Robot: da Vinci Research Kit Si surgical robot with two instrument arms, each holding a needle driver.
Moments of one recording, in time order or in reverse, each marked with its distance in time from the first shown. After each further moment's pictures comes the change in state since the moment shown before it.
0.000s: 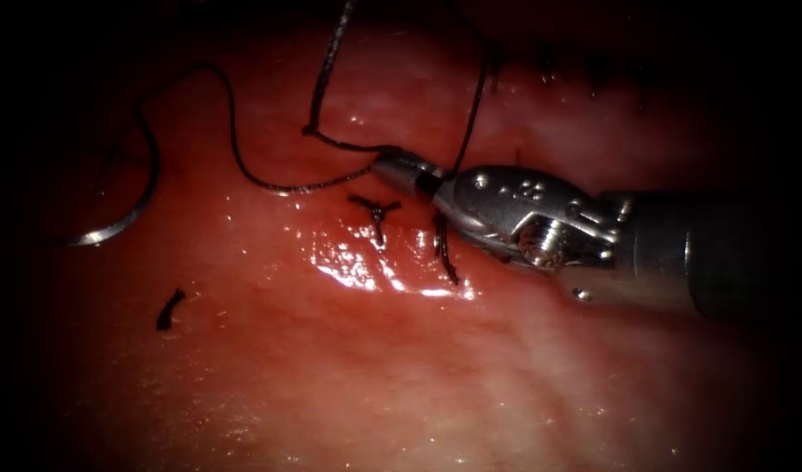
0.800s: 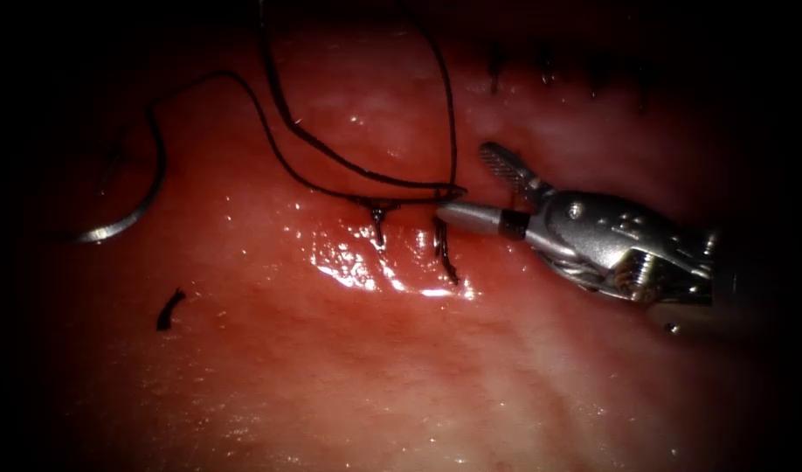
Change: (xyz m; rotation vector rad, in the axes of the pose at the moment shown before) right arm -0.002 0.002 -0.008 0.171 0.037 -0.105; left arm 0.000 -0.002 -0.004 0.126 -0.078 0.042
